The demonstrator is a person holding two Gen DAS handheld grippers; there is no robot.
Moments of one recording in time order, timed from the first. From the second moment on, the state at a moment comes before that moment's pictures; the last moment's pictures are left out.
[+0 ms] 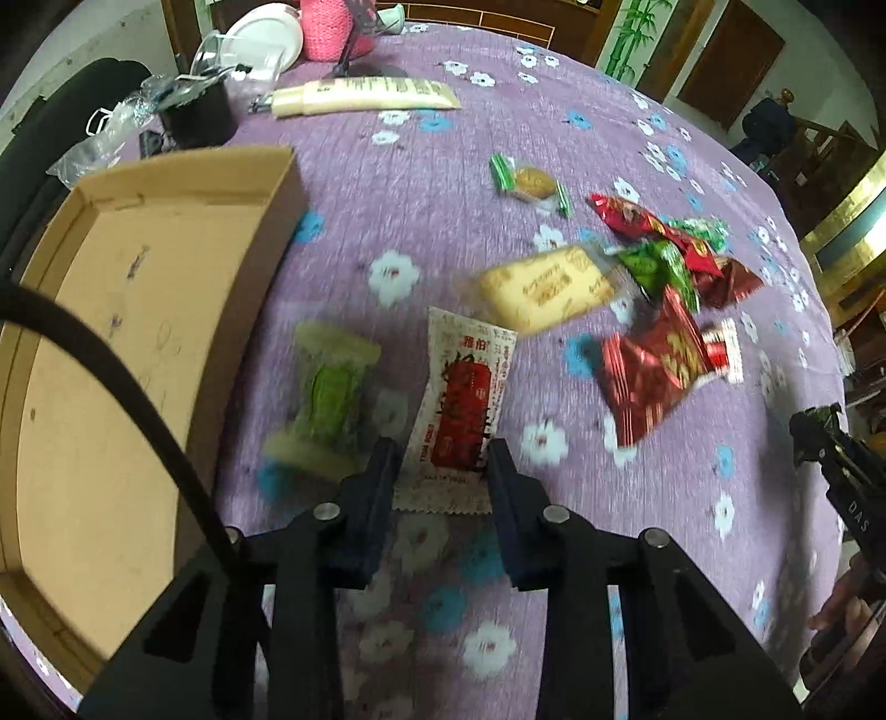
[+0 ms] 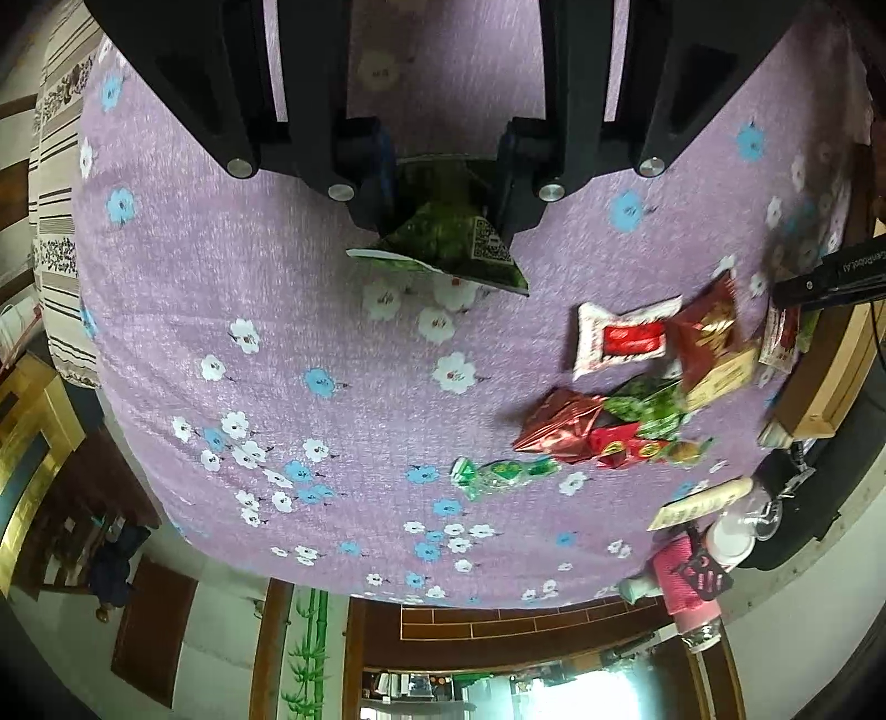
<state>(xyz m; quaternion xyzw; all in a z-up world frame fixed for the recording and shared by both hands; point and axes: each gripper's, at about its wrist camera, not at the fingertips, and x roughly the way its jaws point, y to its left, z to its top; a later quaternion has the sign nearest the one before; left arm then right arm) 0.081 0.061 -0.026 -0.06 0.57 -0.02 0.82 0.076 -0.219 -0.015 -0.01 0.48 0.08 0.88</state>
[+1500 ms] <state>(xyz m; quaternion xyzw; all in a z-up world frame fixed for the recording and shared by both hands) 0.045 0.217 0.056 -0.11 0.49 -0.04 0.86 0.052 -0.015 0.044 -0.02 0.43 0.28 0.86</state>
